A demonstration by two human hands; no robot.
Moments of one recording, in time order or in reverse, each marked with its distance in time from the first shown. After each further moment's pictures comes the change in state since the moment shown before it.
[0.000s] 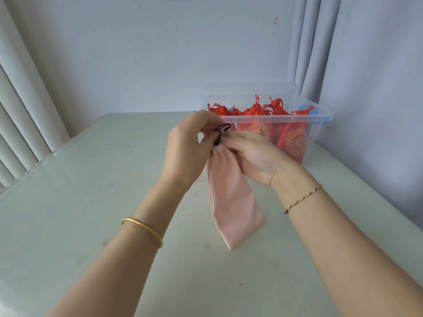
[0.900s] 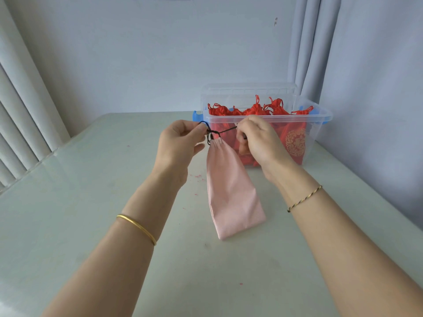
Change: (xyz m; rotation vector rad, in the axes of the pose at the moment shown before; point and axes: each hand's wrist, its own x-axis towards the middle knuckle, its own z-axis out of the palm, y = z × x) left_hand 0.009 -0.008 -0.005 -0.422 0.058 -0.596; right_hand 0.004 -0.006 -0.004 -0.434 0.468 -0.214
